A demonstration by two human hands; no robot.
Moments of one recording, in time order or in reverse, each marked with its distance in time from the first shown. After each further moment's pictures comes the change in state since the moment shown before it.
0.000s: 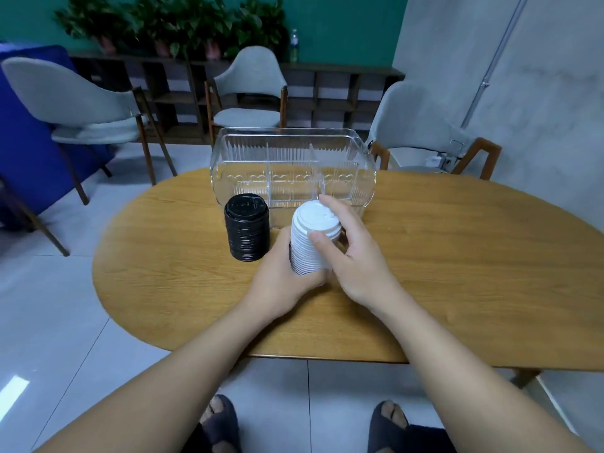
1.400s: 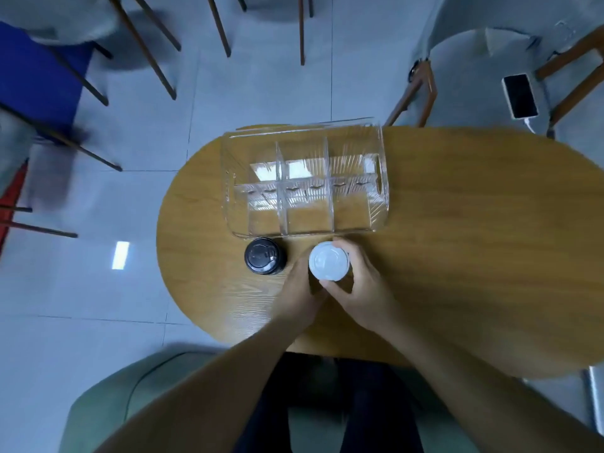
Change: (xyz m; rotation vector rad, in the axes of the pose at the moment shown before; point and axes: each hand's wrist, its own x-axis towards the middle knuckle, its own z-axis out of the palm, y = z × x) left_hand 0.089 0.104 -0.020 0.158 -0.268 -0.738; right_hand 0.102 -0.041 -0.076 0.036 -0.410 0.527
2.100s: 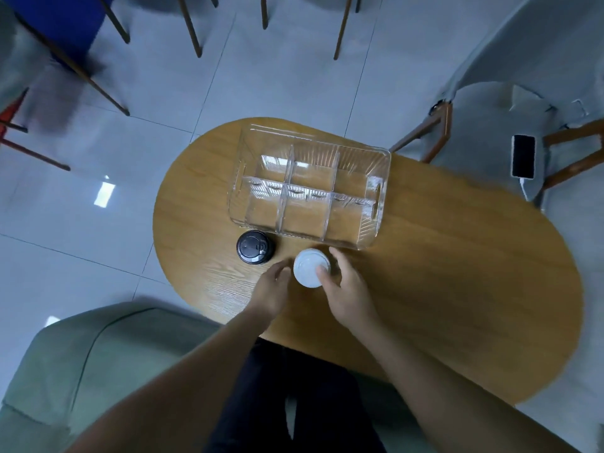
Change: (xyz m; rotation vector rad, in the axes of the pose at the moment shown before) left_hand -0.006 -0.001 -0.002 -0.492 0.072 -0.571; right_hand 0.020 -0.029 -0.035 -0.066 -0.134 0.343
